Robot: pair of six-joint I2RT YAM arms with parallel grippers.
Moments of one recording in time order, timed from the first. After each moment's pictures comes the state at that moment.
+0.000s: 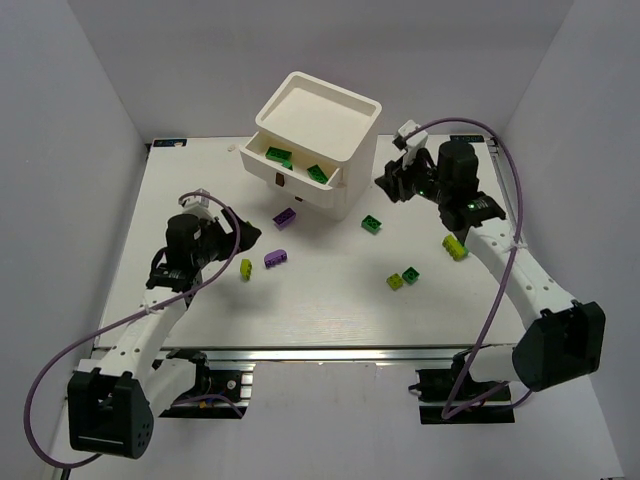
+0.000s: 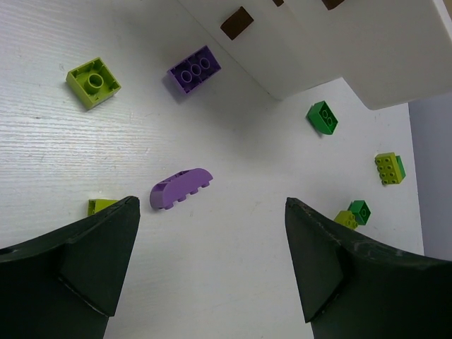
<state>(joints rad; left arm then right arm) -0.14 0.97 0.60 -0.06 0.25 -0.57 0.36 1.32 1.19 -0.09 -0.42 -0.23</state>
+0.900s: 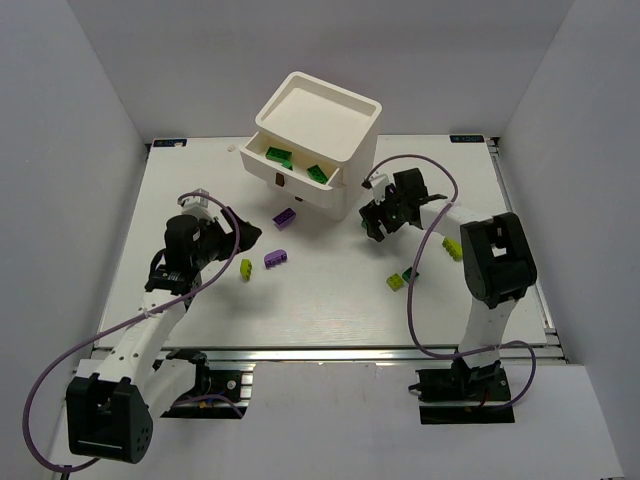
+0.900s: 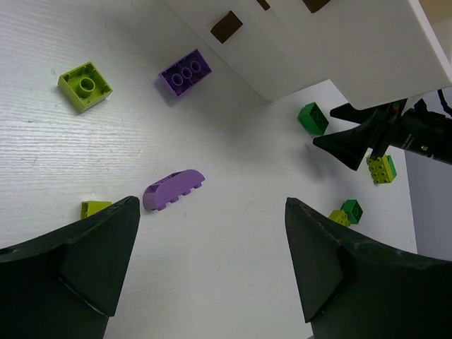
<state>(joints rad) -0.14 0.95 0.60 -0.05 0.26 -0.58 0.33 1.89 1.19 -0.19 -0.31 -0.40</state>
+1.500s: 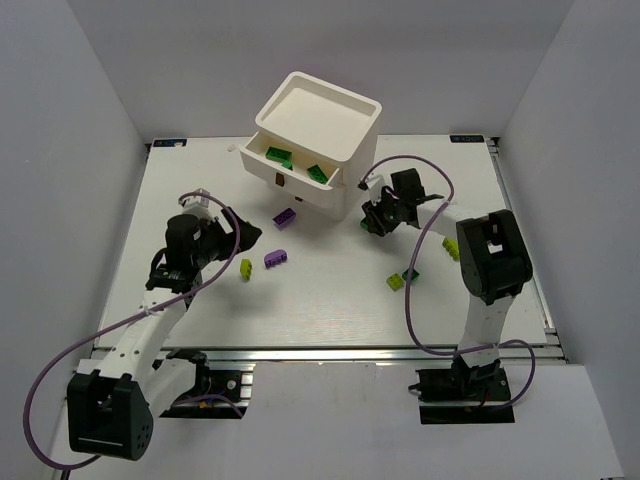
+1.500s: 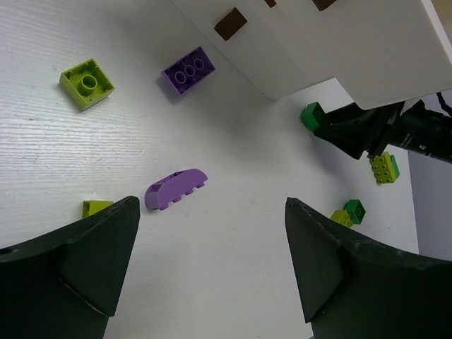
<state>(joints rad) -0.14 0.97 0.60 -0.05 0.26 -0.58 0.34 1.93 1.21 -0.16 -0.36 -0.44</state>
